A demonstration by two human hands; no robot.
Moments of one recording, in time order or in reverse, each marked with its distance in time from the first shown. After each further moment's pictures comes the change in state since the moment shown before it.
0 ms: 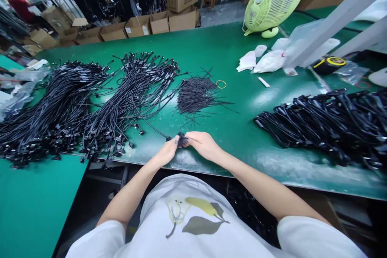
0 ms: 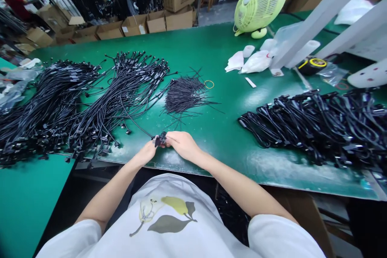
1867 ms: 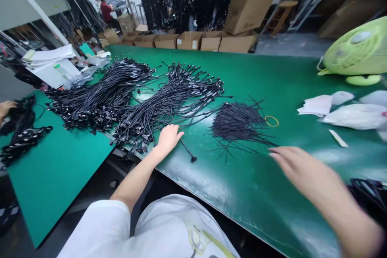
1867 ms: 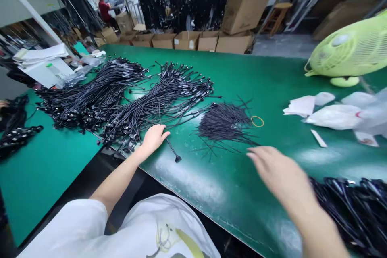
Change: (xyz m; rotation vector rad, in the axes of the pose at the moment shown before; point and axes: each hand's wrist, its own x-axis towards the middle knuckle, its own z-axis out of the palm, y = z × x) left_hand 0.021 -0.015 -0.109 0.917 0.608 -0.060; right_hand -0.021 0.026 -0.120 -0.639 0.339 -0.018
